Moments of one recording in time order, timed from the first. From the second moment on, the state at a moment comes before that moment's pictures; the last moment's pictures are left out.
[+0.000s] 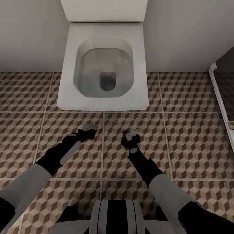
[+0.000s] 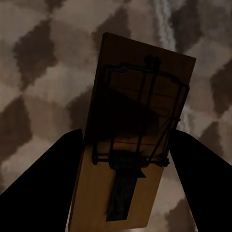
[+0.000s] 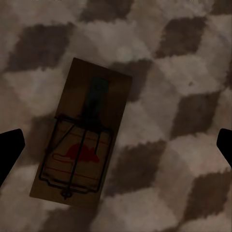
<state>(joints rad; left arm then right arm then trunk) -0.98 0.21 -0.62 -1.02 0.58 0.49 0.19 -0.90 0.17 0.42 -0.69 0.13 0.23 -0.31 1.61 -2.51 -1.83</state>
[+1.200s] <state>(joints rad) -0.97 0.19 -0.61 -0.91 0.51 0.43 0.19 -0.89 0.17 0.42 -0.69 0.13 0.23 -0.31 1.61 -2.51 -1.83</state>
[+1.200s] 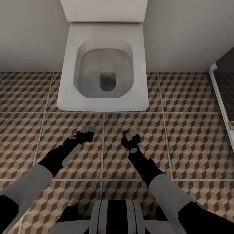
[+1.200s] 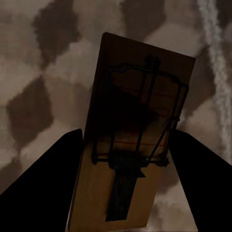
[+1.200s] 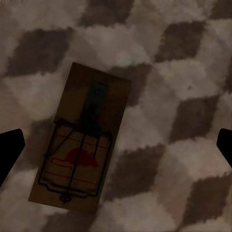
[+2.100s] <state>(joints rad) -0.97 0.12 -0.61 -0.72 0.49 0.29 0.19 -0.89 0.17 0.43 -0.70 0.13 0.20 -0.31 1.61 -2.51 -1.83</state>
